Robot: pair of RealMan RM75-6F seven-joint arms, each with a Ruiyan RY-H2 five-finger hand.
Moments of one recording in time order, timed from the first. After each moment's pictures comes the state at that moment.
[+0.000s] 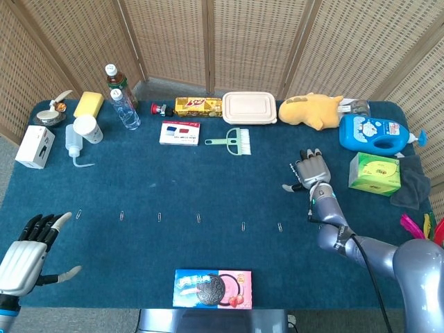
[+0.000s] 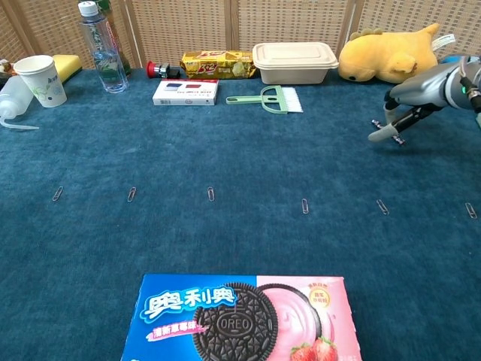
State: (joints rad) left arm -0.05 -0.99 0.08 -1.93 1.63 1.45 0.16; right arm 1.08 -1.49 -0.01 -1.19 -0.31 0.71 -0.93
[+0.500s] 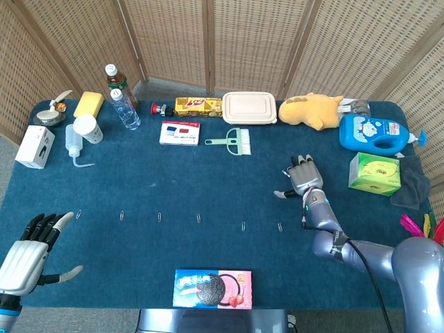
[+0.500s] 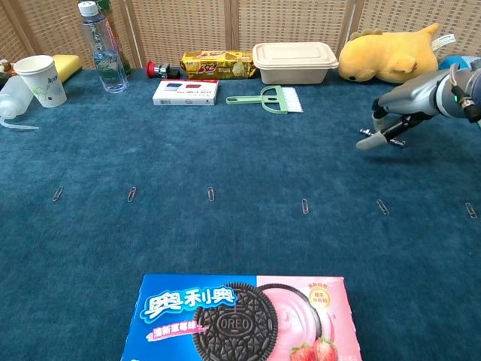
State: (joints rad) left arm -0.05 -1.01 0.07 -1.90 1.64 1.45 0.14; right arm 1.10 -1.46 -0.03 -1.32 -0.30 0.76 -0.92
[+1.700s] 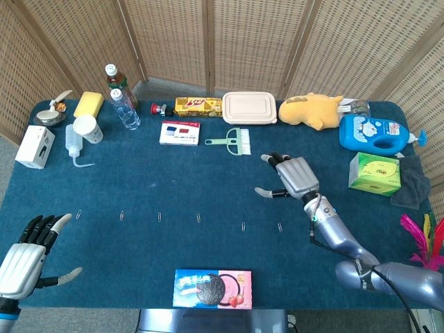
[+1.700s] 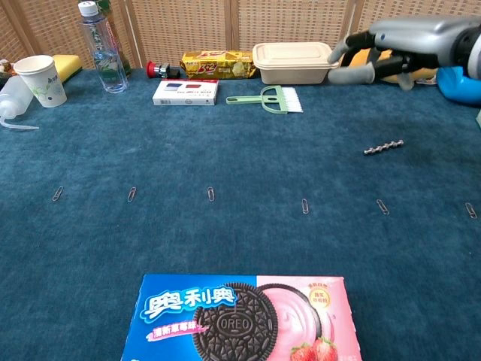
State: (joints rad) left arm -0.03 -1.02 0.09 -1.88 1.68 1.49 0.11; right arm 0.88 -1.33 0.08 -1.51 -1.07 1.00 -0.19
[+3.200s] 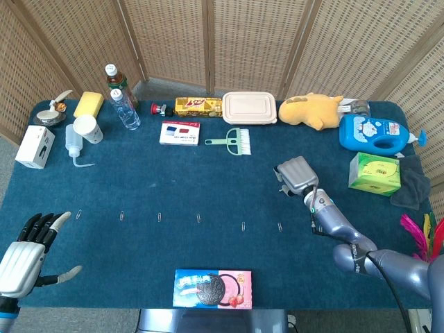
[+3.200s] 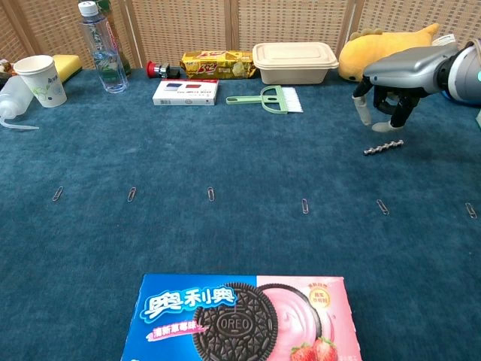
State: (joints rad) left arm -0.03 -1.01 0.08 -1.89 1.68 1.49 0.12; right arm 0.92 -1.40 0.10 -1.30 -0.99 0.73 -0.40
